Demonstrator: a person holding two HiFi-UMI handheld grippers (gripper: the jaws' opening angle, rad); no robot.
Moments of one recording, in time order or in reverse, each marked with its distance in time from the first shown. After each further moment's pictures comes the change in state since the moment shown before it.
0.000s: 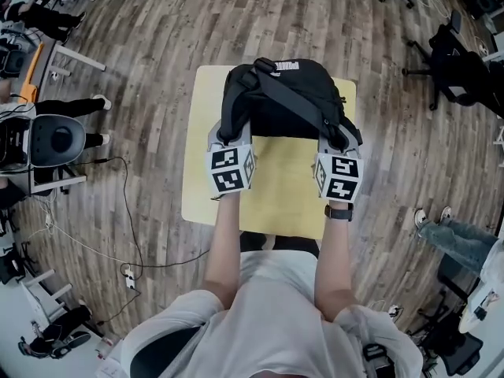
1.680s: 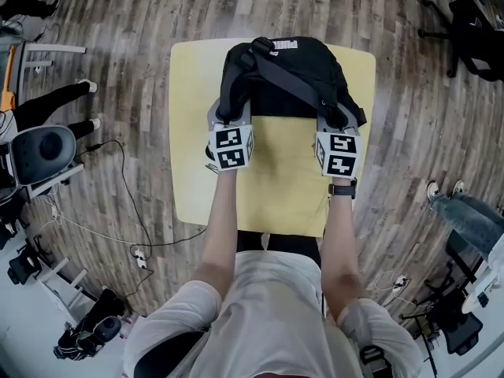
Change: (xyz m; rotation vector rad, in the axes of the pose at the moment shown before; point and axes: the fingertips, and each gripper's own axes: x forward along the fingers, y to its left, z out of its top) left arm 0.134 0.038 -0.126 0.113 0.129 -0.023; right arm 0.130 -0.019 -0.124 0.022 0.165 0.039
